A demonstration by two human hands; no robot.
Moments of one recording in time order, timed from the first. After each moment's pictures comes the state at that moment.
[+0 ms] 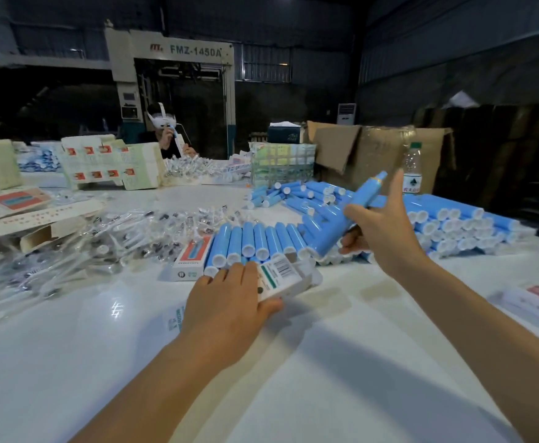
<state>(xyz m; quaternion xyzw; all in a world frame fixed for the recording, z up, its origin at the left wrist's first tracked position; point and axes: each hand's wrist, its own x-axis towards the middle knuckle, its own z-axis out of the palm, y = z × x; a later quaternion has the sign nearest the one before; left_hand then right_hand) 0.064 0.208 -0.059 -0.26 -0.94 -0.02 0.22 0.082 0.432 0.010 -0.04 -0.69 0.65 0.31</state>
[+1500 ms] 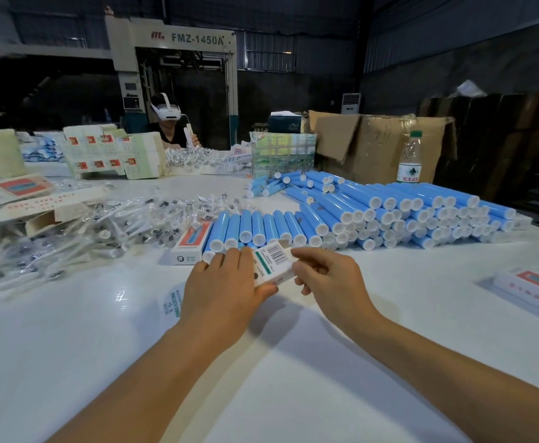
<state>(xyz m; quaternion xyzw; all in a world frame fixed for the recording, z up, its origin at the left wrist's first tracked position) 0.074 0.213 -0.063 -0.21 -0.94 0.02 0.26 0.120 0.371 -0.061 0.00 -0.78 0.56 0.26</state>
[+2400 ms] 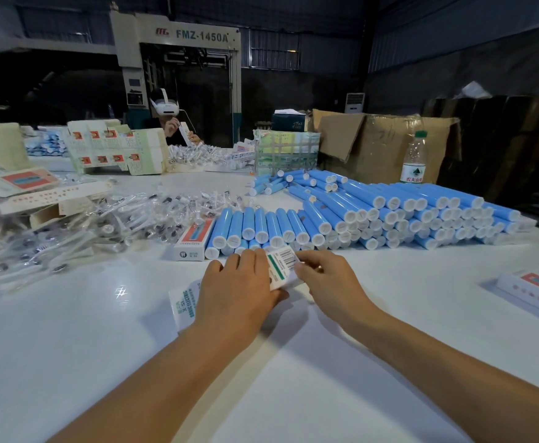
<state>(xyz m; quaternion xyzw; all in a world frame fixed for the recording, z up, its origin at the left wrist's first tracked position) 0.079 0.227 -0.070 -0.23 -0.93 0.02 0.28 0.117 0.368 -0.056 -0.03 -0.85 0.49 0.20</state>
